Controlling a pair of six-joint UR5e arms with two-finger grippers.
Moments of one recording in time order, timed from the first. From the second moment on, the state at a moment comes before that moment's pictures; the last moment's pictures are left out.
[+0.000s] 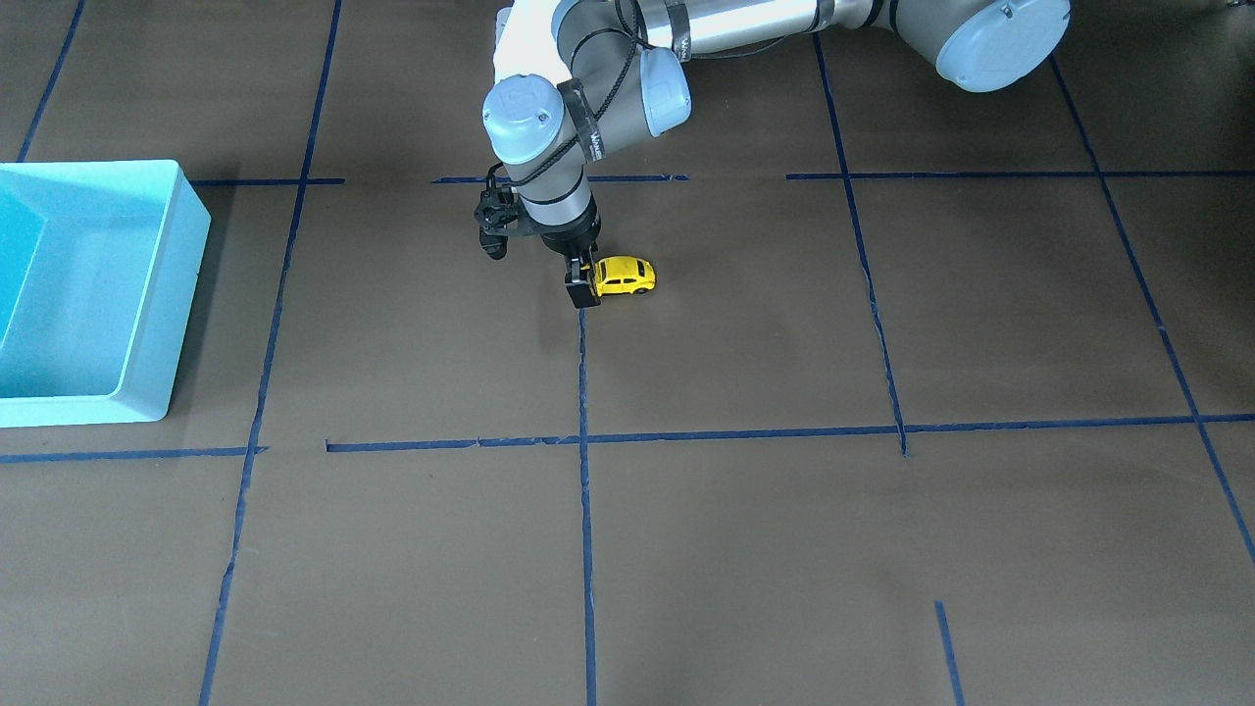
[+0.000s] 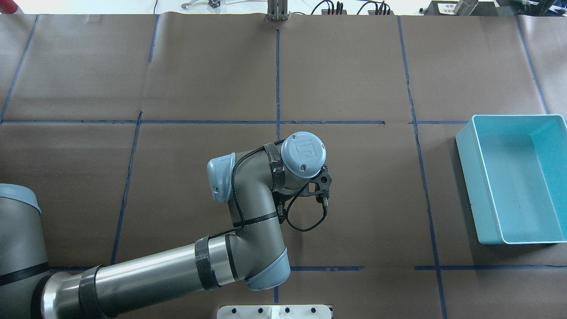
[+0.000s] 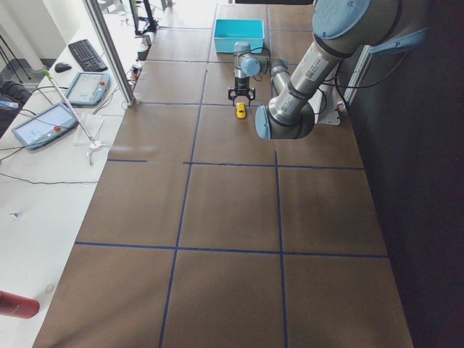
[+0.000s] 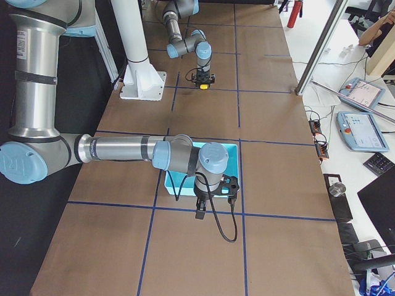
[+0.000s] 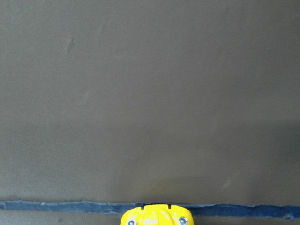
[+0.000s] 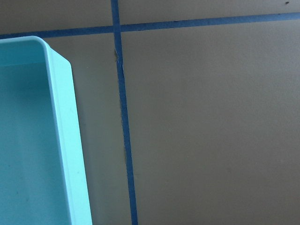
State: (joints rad) left arm -0.38 -2.53 -1.34 -1.41 -1.78 0.29; right arm 1.59 -1.70 1.77 -1.77 2.29 -0.01
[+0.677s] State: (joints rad) left arm -0.41 -2.54 -1.37 -1.41 -1.78 0.30; right arm 1.59 -1.70 1.77 -1.77 2.29 -0.01
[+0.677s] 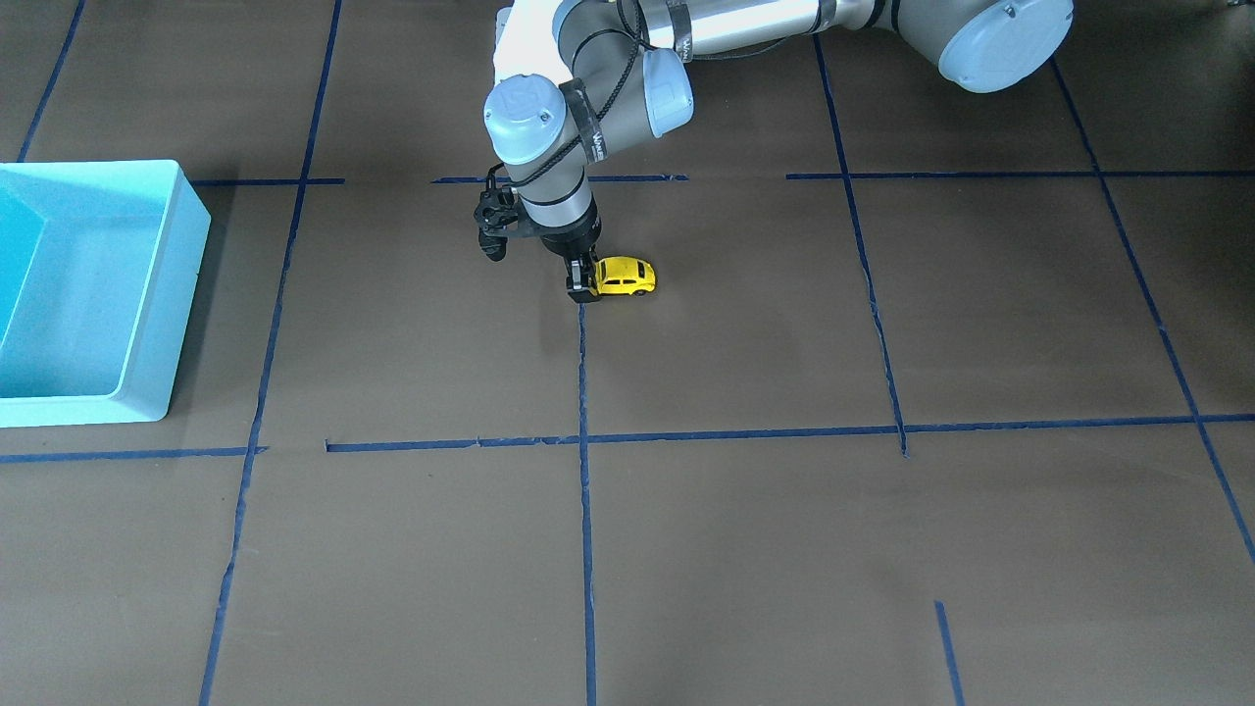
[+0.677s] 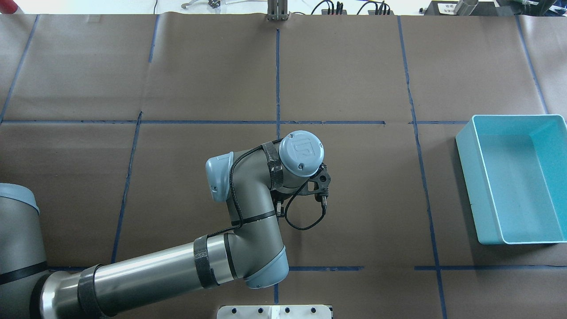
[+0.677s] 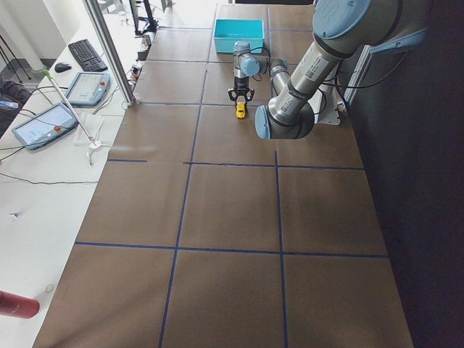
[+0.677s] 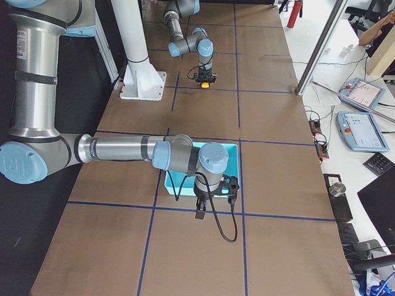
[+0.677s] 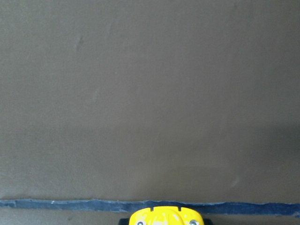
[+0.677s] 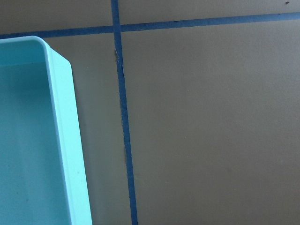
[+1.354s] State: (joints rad) left arm -0.44 -2.55 -1.35 -1.65 -1.85 0.30; right arm 1.59 -1.70 1.77 -1.77 2.29 -0.01
